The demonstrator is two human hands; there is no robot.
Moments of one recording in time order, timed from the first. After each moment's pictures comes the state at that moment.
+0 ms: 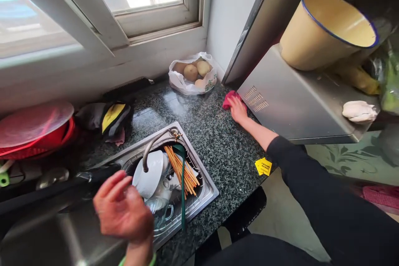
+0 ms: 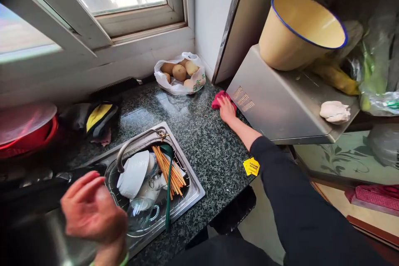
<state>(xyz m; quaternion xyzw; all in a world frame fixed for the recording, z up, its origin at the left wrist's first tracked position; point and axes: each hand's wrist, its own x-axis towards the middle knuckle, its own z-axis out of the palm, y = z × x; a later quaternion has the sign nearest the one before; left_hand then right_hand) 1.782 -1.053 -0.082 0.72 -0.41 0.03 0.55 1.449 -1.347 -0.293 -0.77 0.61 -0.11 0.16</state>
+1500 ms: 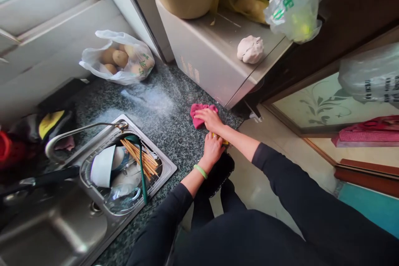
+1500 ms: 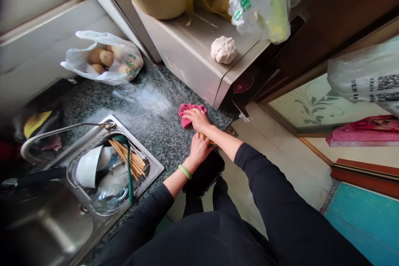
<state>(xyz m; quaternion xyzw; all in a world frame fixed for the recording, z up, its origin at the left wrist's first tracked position) 1.429 -1.046 -0.260 0.47 -0.86 -0.20 -0.01 1.332 -1.166 -0.289 -0.77 0.50 -0.22 0.33</state>
